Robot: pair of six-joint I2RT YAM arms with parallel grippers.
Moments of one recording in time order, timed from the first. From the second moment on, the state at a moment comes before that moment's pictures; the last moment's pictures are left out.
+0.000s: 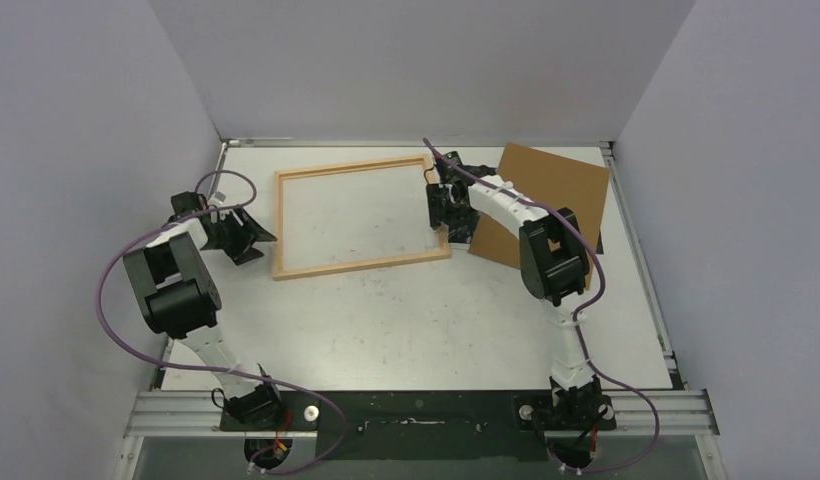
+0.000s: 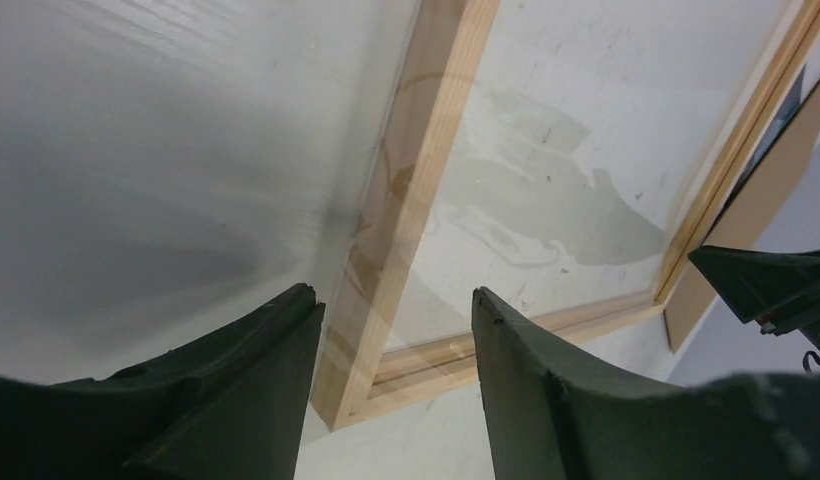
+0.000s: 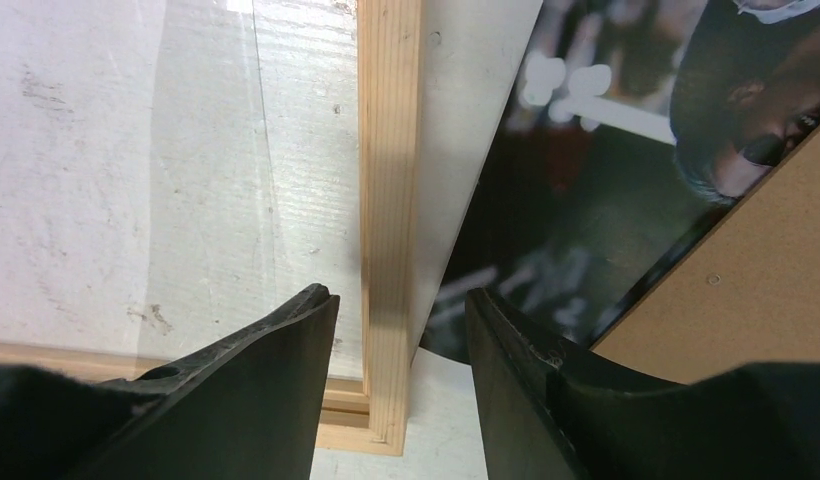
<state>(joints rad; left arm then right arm) 0.42 1.85 1.16 -0.44 0.55 -0.35 0.47 2.23 1.82 -0.70 0.03 0.30</state>
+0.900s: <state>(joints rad) 0.48 1.97 1.27 -0.52 0.72 -0.33 0.44 2.15 1.80 -0.71 0.01 0.32</state>
